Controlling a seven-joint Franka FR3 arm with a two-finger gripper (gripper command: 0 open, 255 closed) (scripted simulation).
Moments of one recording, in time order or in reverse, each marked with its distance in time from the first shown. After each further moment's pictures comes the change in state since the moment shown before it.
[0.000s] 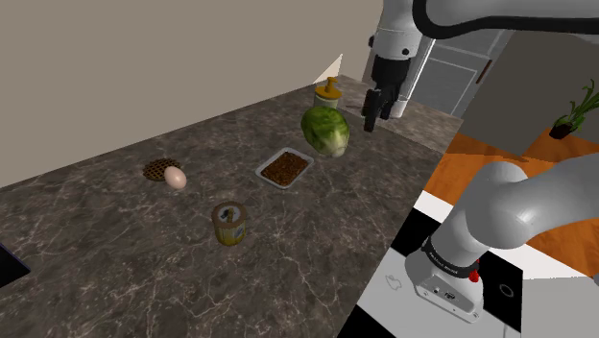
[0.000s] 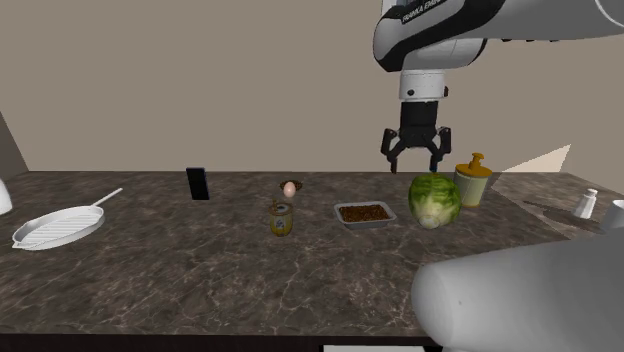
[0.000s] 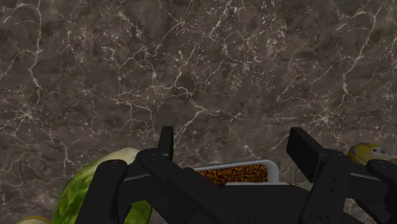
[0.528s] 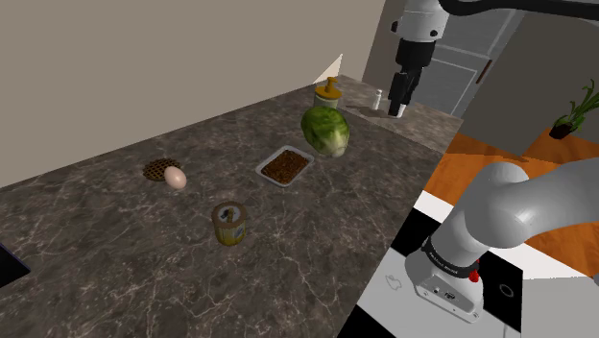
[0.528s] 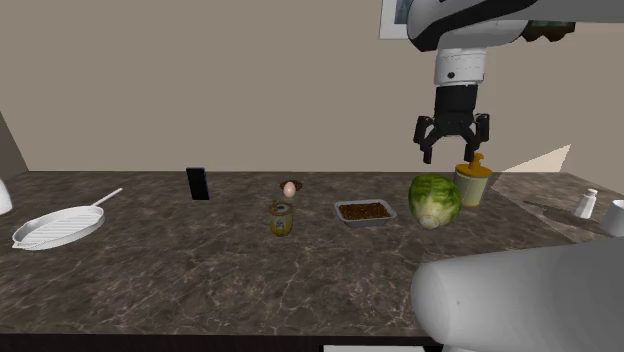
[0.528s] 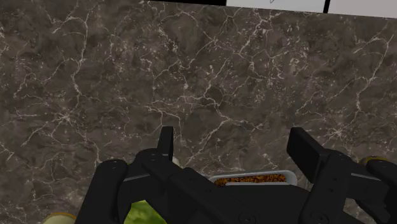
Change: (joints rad) arm -0.032 -0.047 -0.107 0.059 -0.089 -0.118 -0.157
